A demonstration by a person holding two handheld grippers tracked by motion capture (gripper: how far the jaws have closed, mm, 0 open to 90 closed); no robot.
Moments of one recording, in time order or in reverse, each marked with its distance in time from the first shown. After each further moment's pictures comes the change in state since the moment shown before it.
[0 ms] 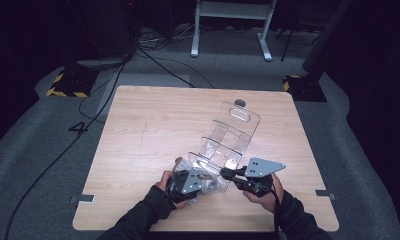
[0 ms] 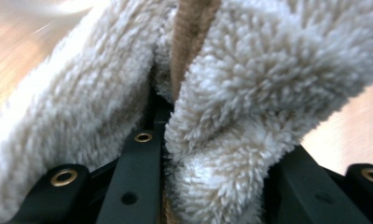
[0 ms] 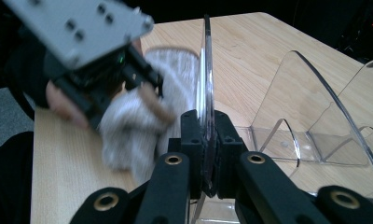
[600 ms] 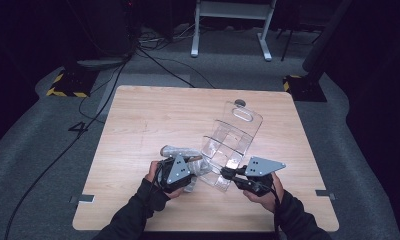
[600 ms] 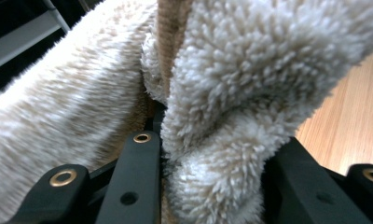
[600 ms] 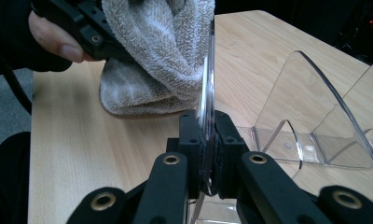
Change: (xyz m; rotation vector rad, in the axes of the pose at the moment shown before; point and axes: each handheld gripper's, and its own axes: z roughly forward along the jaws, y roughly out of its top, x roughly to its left) left arm 0.014 0.023 -0.032 -0.189 0.062 -0.109; right arm -0.002 -0.001 0.000 0.005 -0.012 0.011
